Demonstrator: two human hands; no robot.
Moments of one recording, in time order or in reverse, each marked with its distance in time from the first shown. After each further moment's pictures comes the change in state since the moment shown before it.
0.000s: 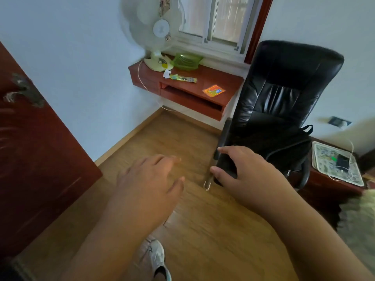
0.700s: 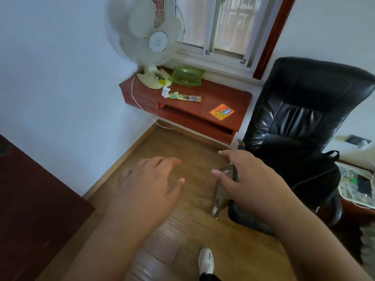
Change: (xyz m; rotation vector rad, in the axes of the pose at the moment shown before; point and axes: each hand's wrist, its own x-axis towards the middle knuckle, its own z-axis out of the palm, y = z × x) left_hand 0.269 -0.113 -0.059 0.017 -0.040 0.074; right_hand 0.267 -0.082 -0.014 0.018 0.015 0.082
